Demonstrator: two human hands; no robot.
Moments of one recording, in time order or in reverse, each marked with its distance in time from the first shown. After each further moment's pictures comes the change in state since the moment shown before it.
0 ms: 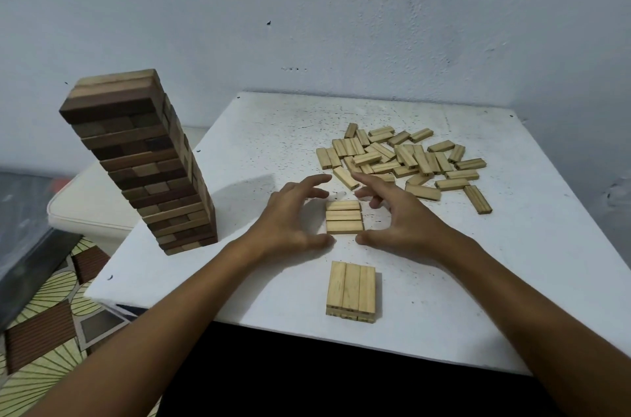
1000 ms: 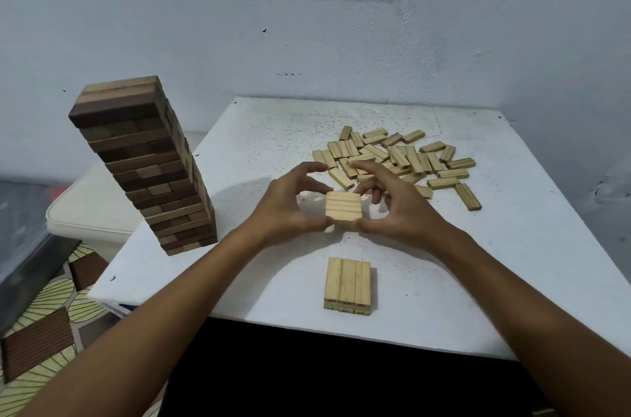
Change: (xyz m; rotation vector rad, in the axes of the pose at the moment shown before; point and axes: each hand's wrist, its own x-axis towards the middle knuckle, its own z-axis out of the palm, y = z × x) left_hand 0.017 0.008 -0.011 -0.071 0.018 0.150; right_hand 0.000 -0.008 -0.006 0.058 0.128 -0.128
